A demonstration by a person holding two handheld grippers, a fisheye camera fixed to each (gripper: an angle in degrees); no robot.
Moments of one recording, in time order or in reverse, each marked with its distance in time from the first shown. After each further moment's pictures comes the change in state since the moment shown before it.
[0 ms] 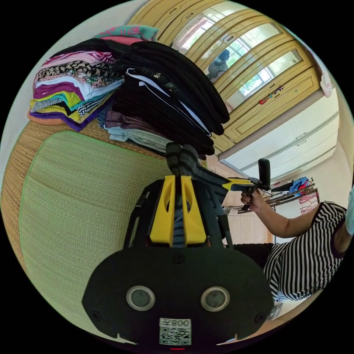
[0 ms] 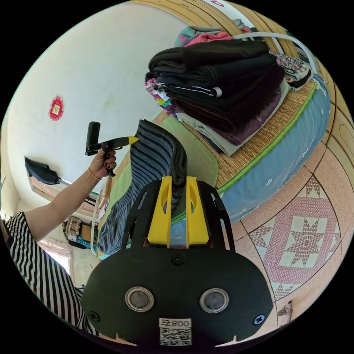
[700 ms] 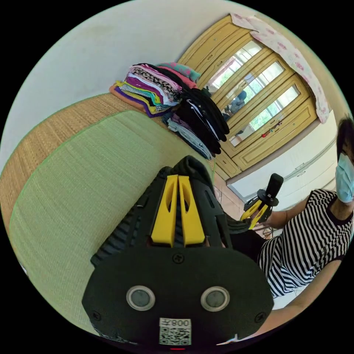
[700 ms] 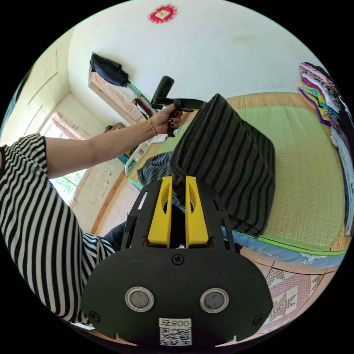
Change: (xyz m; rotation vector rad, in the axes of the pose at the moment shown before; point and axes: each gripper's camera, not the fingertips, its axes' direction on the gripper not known) left arm -0.059 0.386 -0.175 0.322 -0.094 -0.357; right arm -0.292 0.170 0.246 -0.479 -0.304 -0.622
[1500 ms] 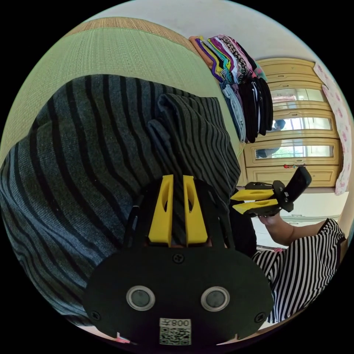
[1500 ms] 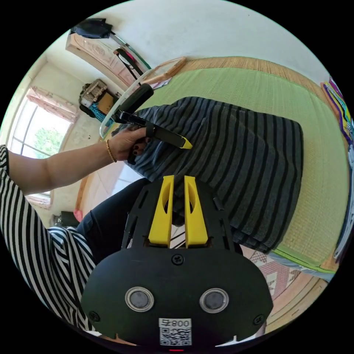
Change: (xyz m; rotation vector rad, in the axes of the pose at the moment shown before) left arm -0.105 0.243 0.018 -0.170 0.018 -0.446; right arm -0.005 -0.036 0.292 -0.321 0.211 -0.030
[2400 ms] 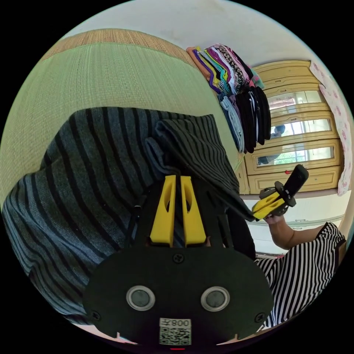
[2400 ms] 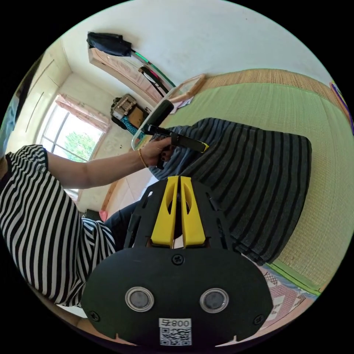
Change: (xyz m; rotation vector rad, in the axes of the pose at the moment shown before) left arm -0.071 0.044 -0.026 0.068 -0.040 0.004; right arm 0.065 -0.034 0.053 0.113 -0.318 -0.094
